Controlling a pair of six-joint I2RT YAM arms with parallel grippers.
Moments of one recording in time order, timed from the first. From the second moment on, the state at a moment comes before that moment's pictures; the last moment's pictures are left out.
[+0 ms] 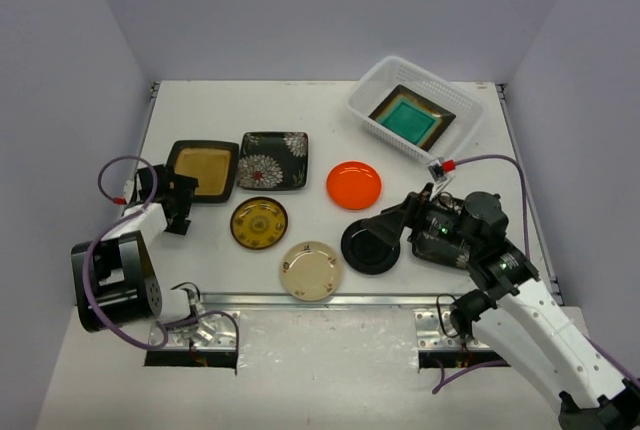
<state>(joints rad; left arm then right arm) 0.31 1.32 0.57 -0.19 -0.06 -1.13 0.48 0.59 0.51 -0.11 -0.49 0.64</state>
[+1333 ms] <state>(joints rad) 0.45 1.08 0.45 0.05 0.10 -1.17 0.48 0.54 0.53 -0.32 -0.32 0.58</state>
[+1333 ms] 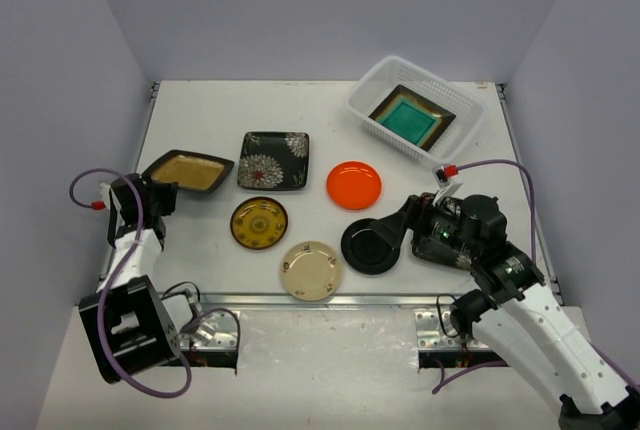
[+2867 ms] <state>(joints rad) 0.19 0.99 0.45 0.65 1.00 -1.39 0.35 1.71 1.22 0.00 -1.01 0.60</state>
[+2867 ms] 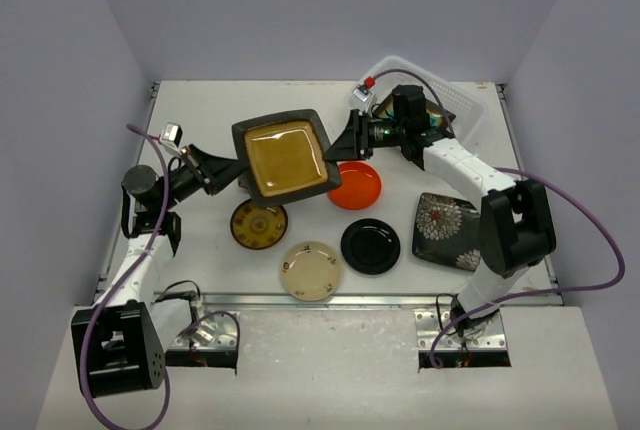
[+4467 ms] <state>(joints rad) 0.18 0.87 0.69 -0.34 0.42 -0.54 -0.15 1.62 1.06 0.10 -0.19 1.11</state>
